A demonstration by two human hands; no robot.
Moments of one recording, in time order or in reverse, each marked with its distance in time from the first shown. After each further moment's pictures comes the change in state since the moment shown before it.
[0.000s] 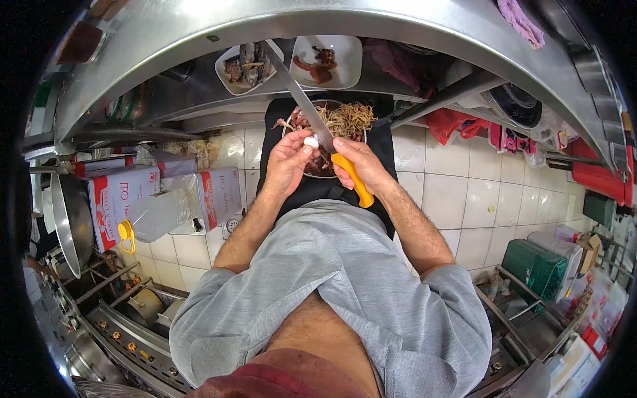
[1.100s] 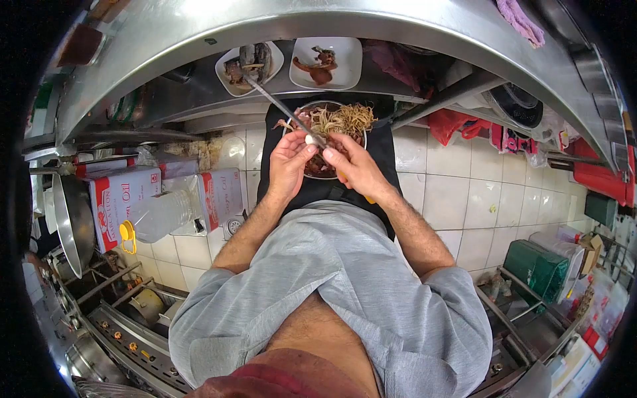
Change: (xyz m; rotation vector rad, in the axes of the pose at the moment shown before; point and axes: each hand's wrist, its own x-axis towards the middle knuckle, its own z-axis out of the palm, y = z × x) left_hand 0.001 -0.006 0.012 0.082 0.136 0.124; right_hand -0.005 -0.003 0.012 -0.487 0.186 -0.098
